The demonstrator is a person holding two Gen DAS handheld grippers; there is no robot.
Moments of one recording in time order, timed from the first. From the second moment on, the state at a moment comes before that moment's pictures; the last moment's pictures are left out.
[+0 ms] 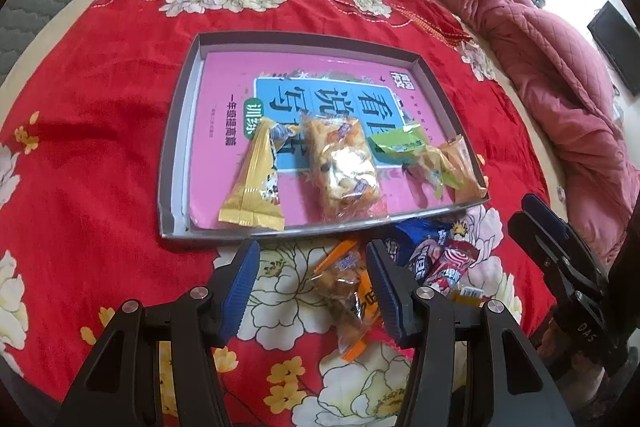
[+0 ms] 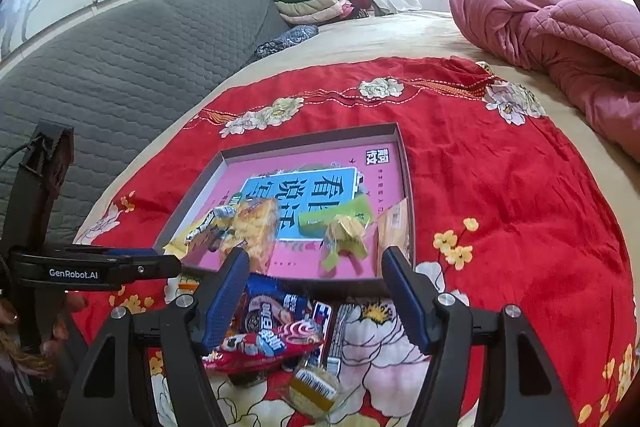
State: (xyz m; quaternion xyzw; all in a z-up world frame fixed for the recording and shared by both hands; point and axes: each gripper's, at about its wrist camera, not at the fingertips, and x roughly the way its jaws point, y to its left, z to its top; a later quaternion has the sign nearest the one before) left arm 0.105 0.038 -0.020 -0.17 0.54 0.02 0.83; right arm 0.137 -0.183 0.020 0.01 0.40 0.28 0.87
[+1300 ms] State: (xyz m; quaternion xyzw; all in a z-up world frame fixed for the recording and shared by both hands) left arm 0.078 0.027 -0.051 -0.17 0.58 -0.02 0.80; right arm 0.094 -0.173 -0.003 0.02 0.48 0.31 0.82
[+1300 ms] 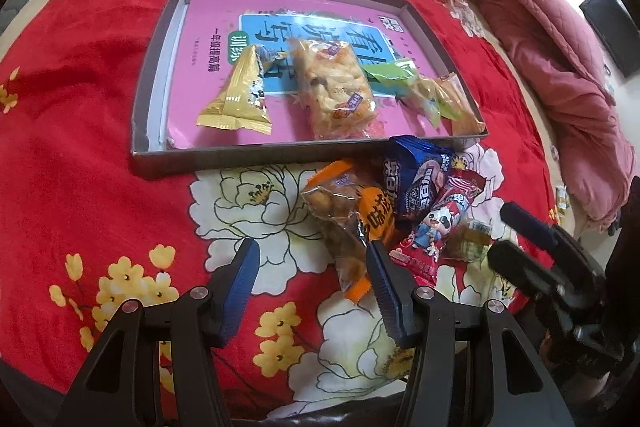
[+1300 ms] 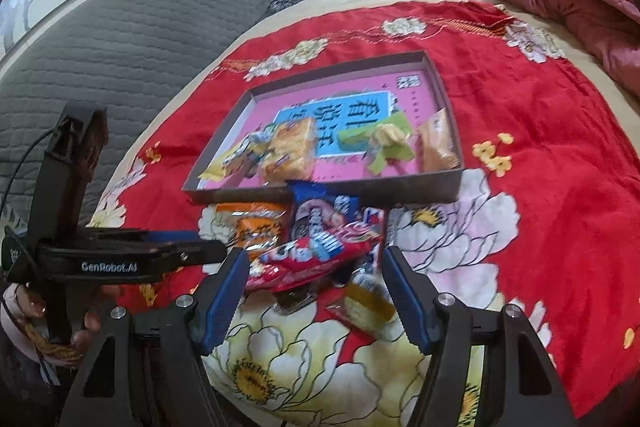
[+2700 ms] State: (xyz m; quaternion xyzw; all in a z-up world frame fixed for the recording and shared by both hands) left arm 0.103 0.002 -0.071 -0.20 0.58 -0.06 0.79; right arm 0.129 -0.166 -0.026 0.05 0.50 0.30 0.81
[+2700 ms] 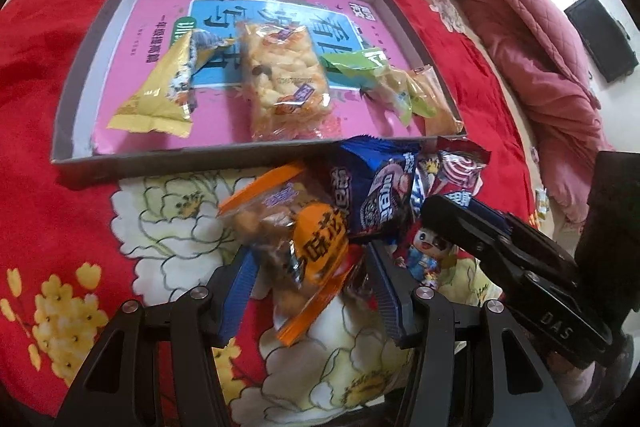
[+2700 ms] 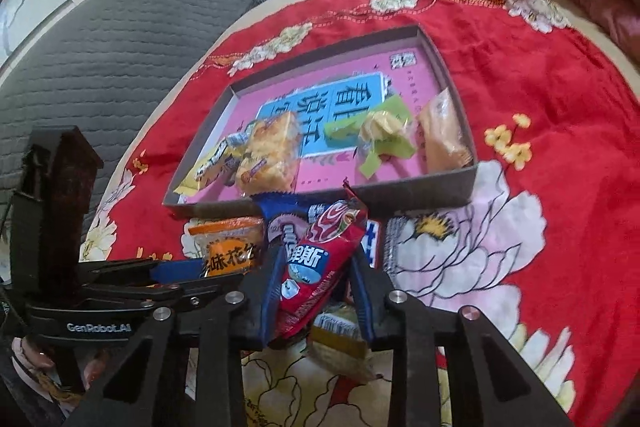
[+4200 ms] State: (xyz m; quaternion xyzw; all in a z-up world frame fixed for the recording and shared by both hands) left arm 0.093 0.031 -0.035 -0.21 0.52 -0.04 0.83; right arm 0.139 -0.183 -0.017 0.08 0.48 0.31 0.82
